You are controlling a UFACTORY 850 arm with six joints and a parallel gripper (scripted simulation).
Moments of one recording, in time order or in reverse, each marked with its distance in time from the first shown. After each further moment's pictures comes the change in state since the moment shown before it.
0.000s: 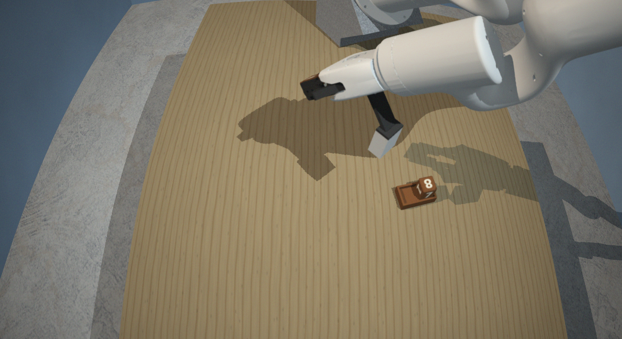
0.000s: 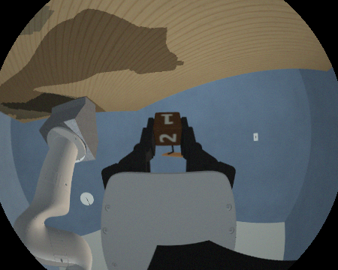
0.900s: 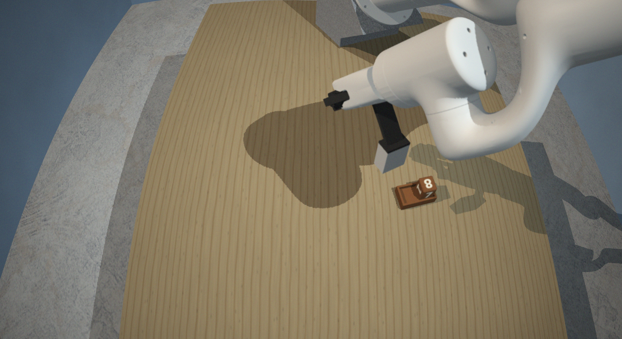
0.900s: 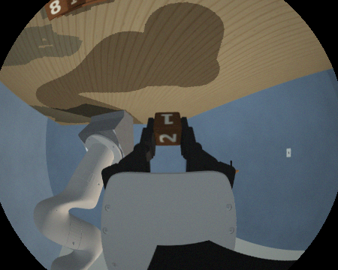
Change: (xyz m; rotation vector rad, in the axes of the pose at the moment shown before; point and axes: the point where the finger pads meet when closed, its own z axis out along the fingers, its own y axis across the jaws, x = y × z) arm 0.039 -0.033 -0.007 0.267 0.132 0.208
